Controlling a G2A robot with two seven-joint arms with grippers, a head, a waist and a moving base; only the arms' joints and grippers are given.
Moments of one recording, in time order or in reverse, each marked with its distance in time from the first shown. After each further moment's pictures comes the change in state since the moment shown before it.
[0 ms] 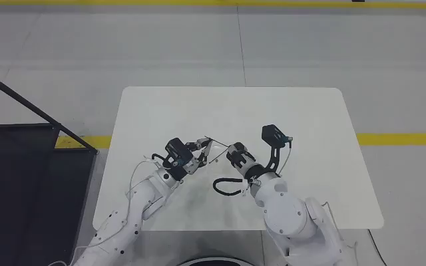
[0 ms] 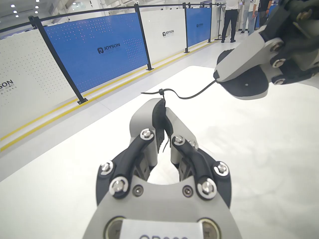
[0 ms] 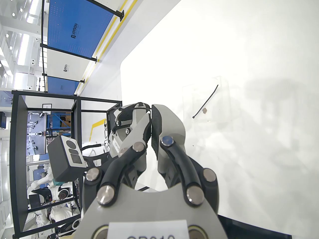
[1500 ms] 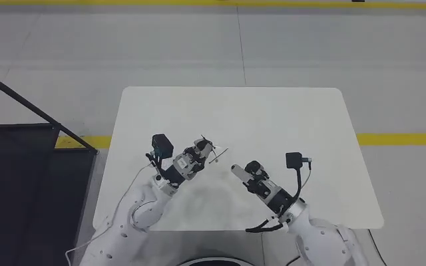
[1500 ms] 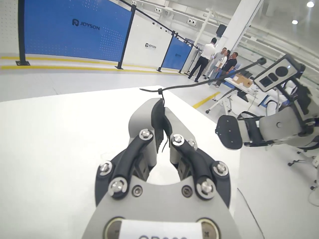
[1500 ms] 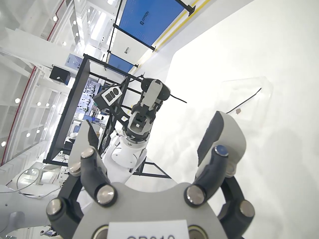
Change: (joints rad) left arm 0.076 -0.016 -0.048 -0.070 -0.579 -0.192 -0.173; right arm -0.380 0.061 0.299 -0.043 0.144 -0.811 0.035
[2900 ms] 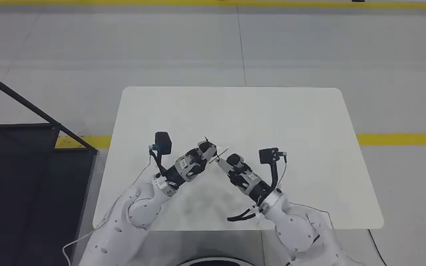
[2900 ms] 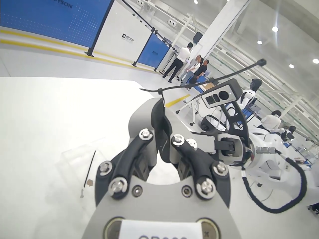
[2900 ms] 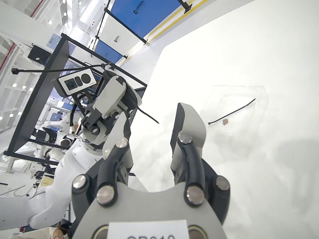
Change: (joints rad) left arm -0.008 -0.009 -0.018 0.007 -0.225 -0.122 -0.145; right arm 0.154 -0.017 -0.167 0.211 -0.221 -0.044 -0.121
